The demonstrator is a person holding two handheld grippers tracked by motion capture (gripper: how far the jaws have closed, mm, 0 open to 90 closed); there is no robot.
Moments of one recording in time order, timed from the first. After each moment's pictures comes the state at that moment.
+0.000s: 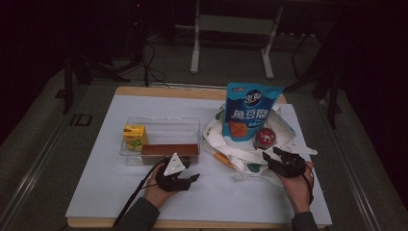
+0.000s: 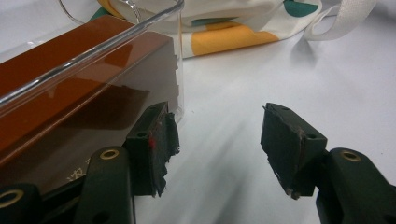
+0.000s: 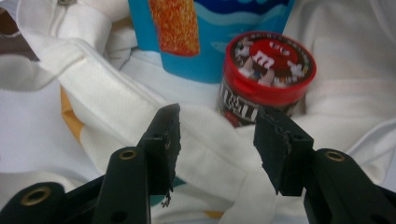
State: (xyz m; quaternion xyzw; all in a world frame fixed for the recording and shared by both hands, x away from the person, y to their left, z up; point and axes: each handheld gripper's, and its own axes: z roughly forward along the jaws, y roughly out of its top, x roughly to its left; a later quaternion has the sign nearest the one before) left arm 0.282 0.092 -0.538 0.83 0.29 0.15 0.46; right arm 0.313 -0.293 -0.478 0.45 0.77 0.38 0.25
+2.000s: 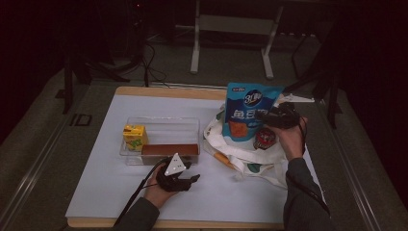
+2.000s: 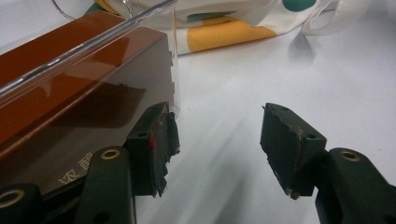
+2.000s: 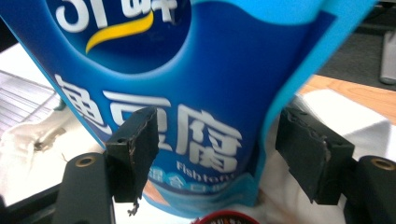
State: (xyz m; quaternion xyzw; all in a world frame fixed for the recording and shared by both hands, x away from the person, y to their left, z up) left arm 0.283 0.090 -0.539 0.83 0.28 0.14 0.46; right arm 0.436 -0.284 -0.418 0.46 0.75 0.43 0.20
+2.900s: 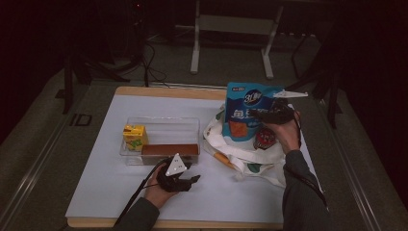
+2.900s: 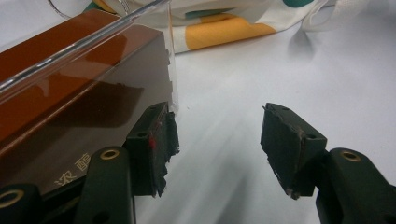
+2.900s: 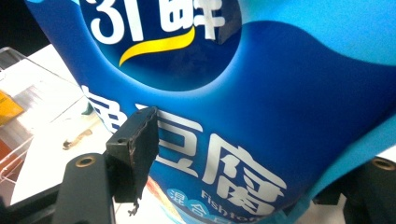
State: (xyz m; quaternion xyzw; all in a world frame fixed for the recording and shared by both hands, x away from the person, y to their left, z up) left arm 0.282 0.089 -0.539 0.84 0.28 0.15 0.45; right arm 0.456 -0.275 -0.421 0.41 0.77 0.46 0.16
